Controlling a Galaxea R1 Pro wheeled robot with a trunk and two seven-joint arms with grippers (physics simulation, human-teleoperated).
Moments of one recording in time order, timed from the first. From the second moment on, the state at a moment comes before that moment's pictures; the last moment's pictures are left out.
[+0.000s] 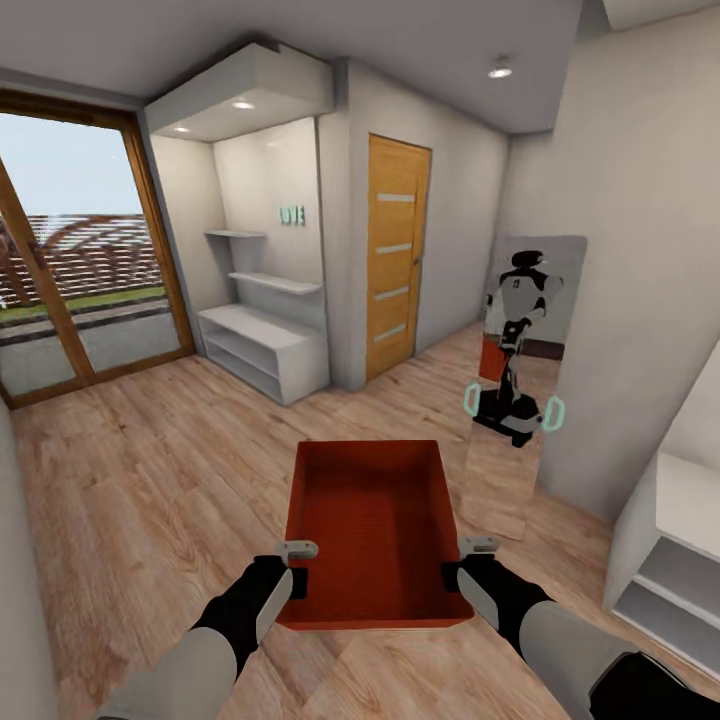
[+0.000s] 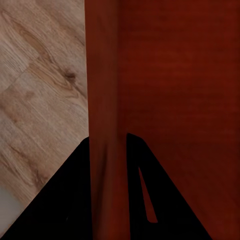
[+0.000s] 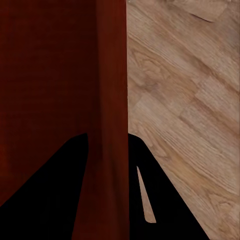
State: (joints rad) left arm -0.66 -0.16 -0.07 -0.48 0.12 0.53 0.26; right arm -0.77 0.00 0.58 -0.28 -0.60 0.35 -0.27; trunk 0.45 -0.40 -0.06
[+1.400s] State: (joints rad) left arm -0.66 -0.16 -0.07 -0.48 0.12 0.53 0.26; right arm -0.77 0.00 0.58 -0.28 -0.60 0.35 -0.27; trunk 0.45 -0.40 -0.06
